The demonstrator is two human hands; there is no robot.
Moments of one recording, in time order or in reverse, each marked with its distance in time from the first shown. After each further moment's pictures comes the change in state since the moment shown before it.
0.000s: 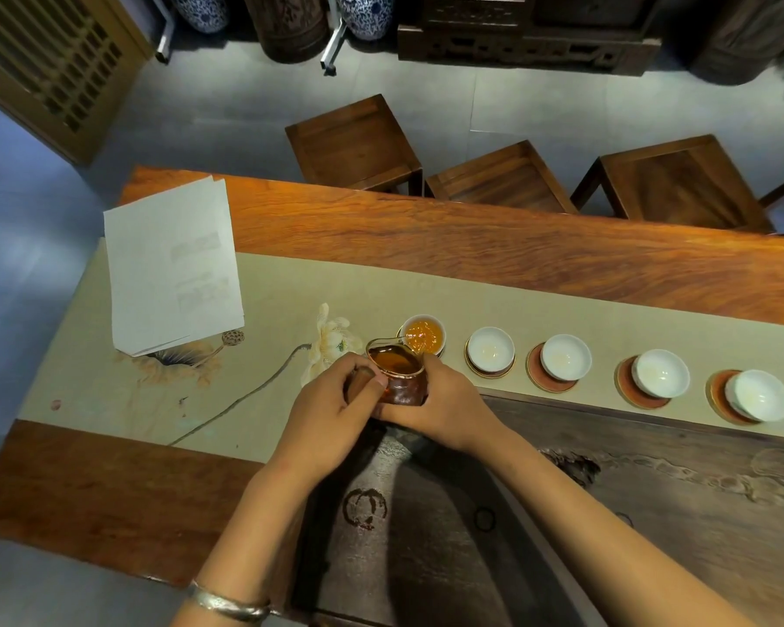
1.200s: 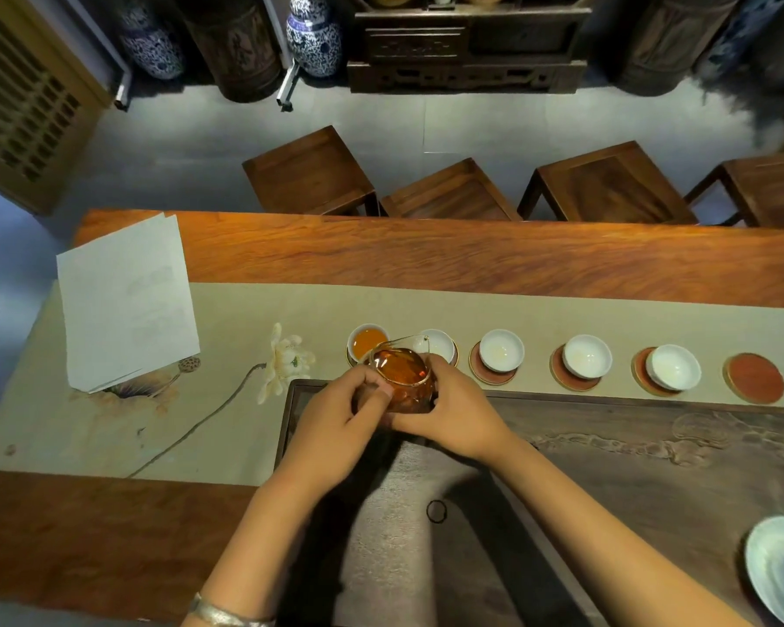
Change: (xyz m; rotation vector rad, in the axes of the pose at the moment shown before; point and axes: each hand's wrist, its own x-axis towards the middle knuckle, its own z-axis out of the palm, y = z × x) left_hand -0.012 0.050 0.048 -0.053 -0.083 0.152; right_hand -0.053 0.022 -0.053 0.067 0.175 -0.036
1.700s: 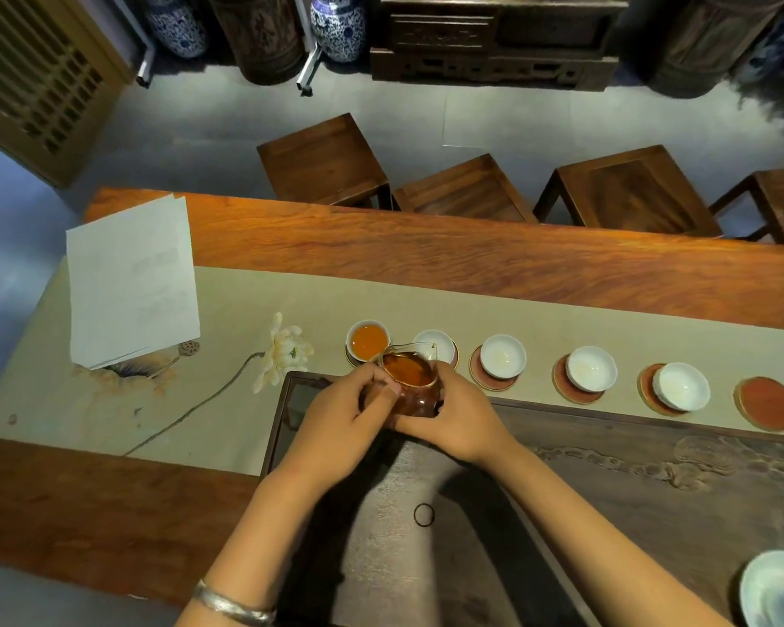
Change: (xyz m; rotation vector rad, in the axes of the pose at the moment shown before) left_hand 0.005 -0.001 0.016 0.009 -0.002 -0.062; right_hand 0.003 0.017 -0.007 -0.002 -0.041 0.061
